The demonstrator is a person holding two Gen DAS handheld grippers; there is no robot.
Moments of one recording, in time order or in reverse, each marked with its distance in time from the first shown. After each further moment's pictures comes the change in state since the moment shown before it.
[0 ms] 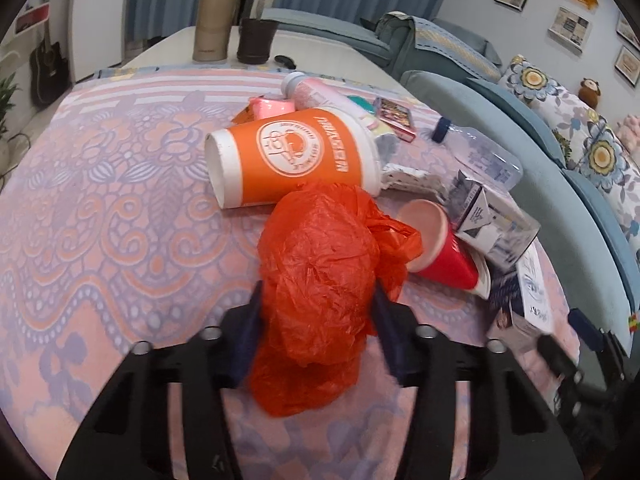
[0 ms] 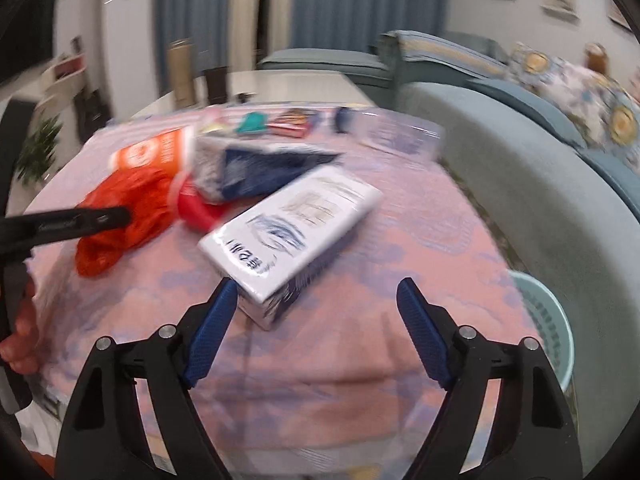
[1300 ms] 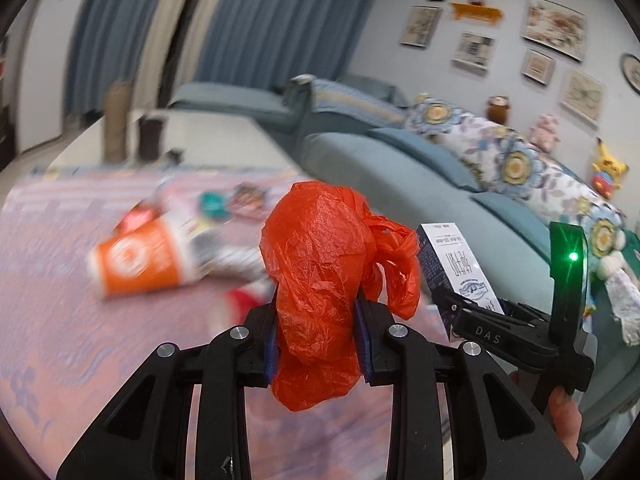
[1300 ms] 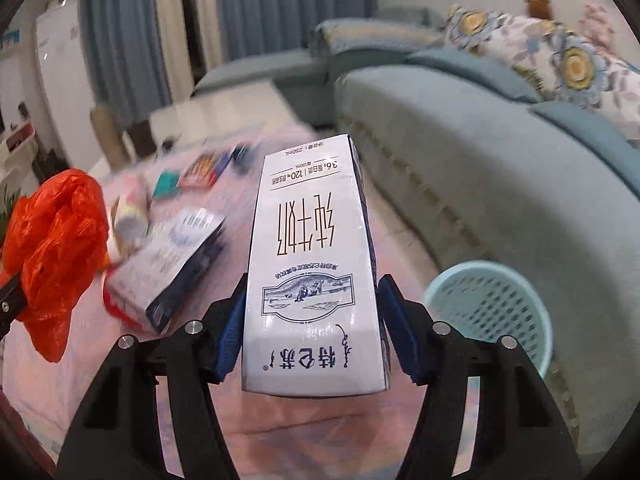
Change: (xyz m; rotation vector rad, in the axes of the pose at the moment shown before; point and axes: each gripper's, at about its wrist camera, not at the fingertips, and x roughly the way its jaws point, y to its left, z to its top) left arm -0.076 -0.141 0.006 0.167 -0.256 -0.248; right arm -0.017 -0.104 0.052 0.214 -0.005 -0.065
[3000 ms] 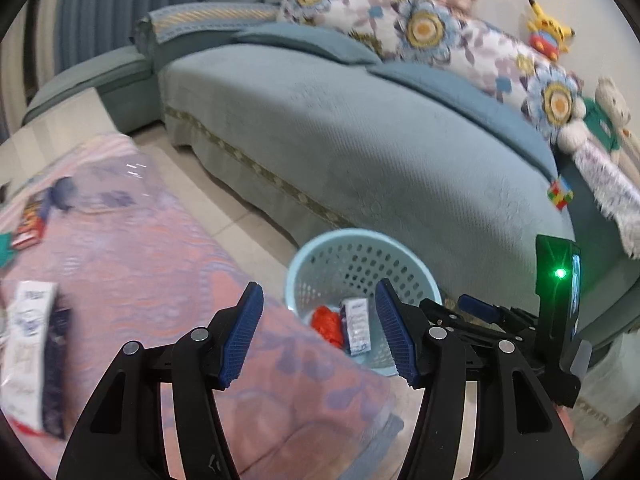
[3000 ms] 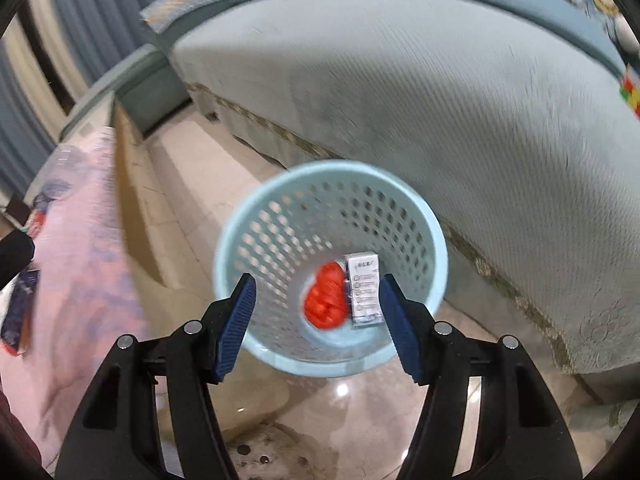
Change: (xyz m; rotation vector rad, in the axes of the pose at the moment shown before) left arm 0.172 -0.178 -0.021 0.286 0.353 -0.210; right arm 0.030 -0.212 -0.067 0.381 0.194 -0.202
